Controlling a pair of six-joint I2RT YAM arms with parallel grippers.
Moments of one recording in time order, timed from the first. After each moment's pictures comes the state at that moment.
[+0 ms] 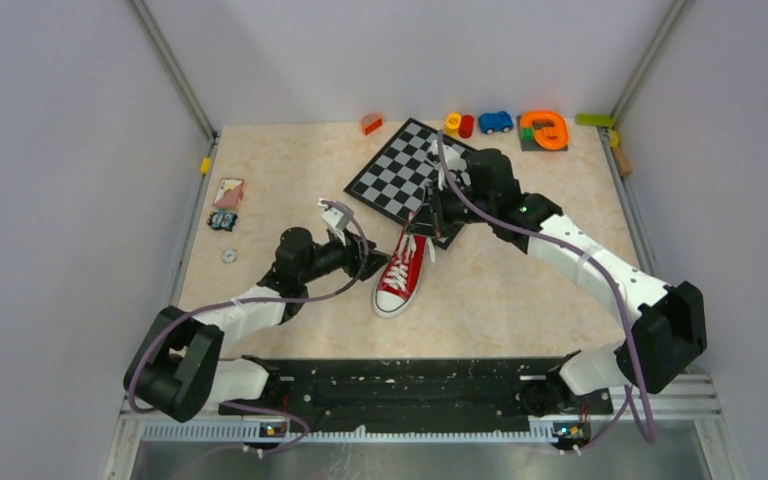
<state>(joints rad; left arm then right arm) -0.44 1.27 0.43 0.65 0.54 -0.34 0.62 1.39 1.20 -0.32 -0.53 0.31</state>
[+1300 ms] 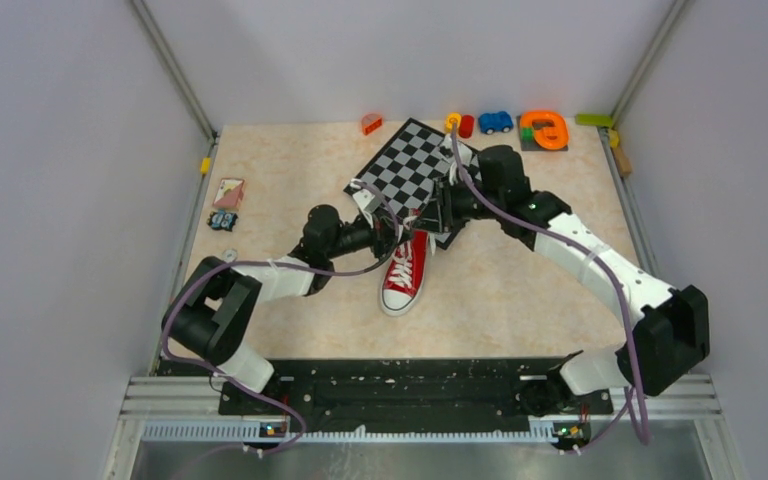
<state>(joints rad) -0.52 1.58 0.66 0.86 0.67 -0.27 0.56 1.41 1.24 -0.36 -0.56 0.34</state>
